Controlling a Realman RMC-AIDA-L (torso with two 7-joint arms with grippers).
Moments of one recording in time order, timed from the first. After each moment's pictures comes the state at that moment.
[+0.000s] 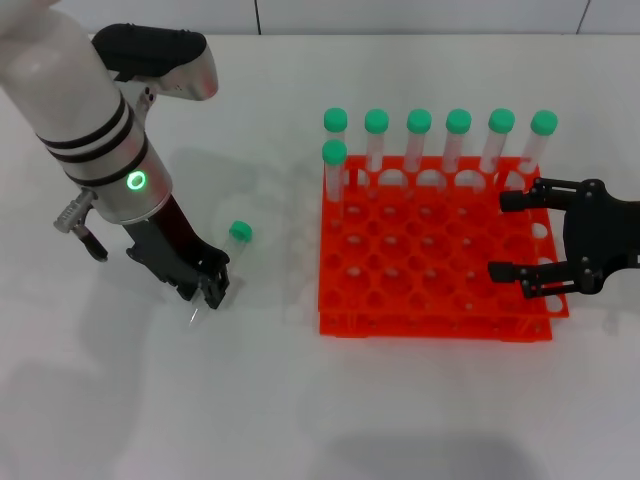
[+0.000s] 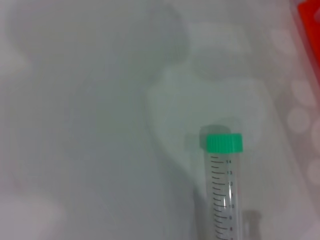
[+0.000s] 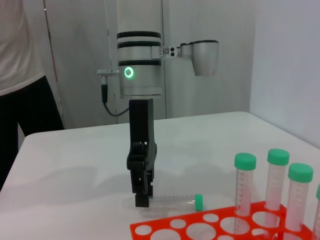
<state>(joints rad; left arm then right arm) -0.94 -2.08 1.25 0.73 2.75 1.54 -2.87 0.50 1.94 -1.01 -0.62 -1.73 -1.55 1.13</state>
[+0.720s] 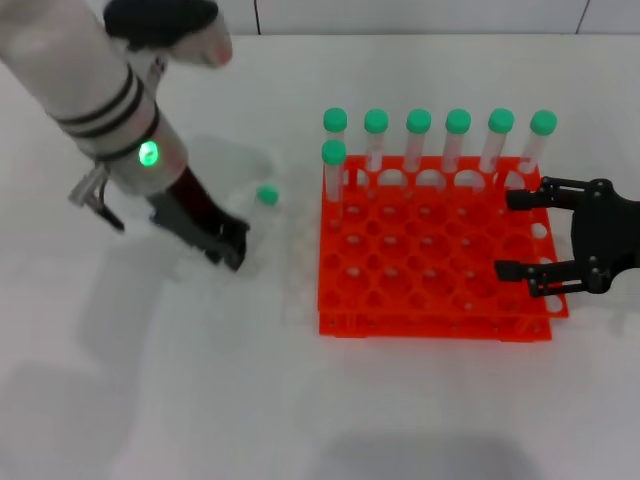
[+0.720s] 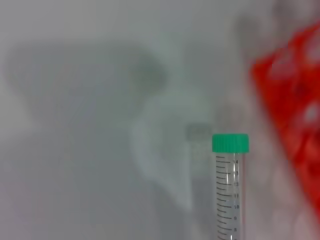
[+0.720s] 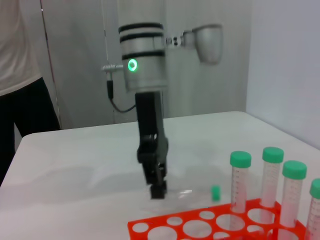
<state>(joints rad) -0.93 -2.08 1.26 0.82 2.70 1.52 -2.85 0.49 1.93 -1.01 -0.62 -1.73 -1.55 1.14</state>
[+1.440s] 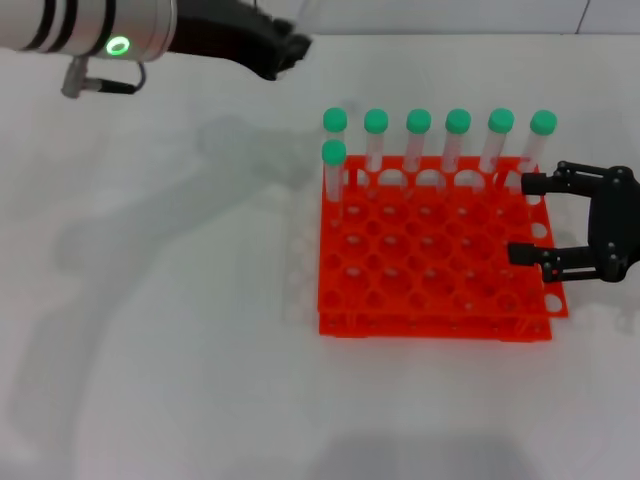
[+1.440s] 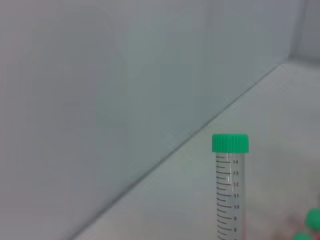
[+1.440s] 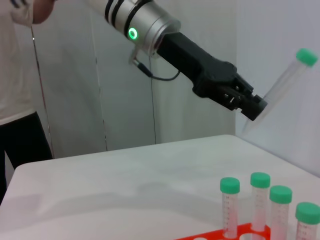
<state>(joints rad) -0.59 -2.08 1.32 1.40 2.29 1.15 -2.31 0.47 1.93 -0.92 -0.62 -1.72 -1.61 1.14</state>
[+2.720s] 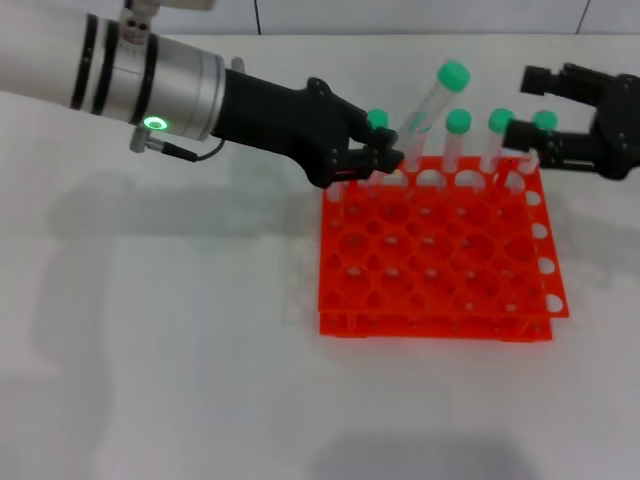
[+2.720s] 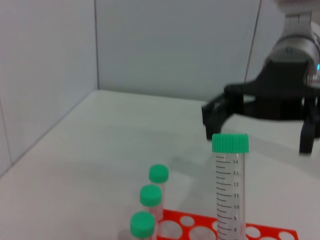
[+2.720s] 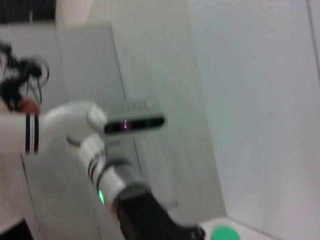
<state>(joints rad) -0.90 -2.01 1.06 0.57 1.93 1.43 -1.48 0.53 1.94 -0.88 -0.59 -1.52 -1.66 1.33</state>
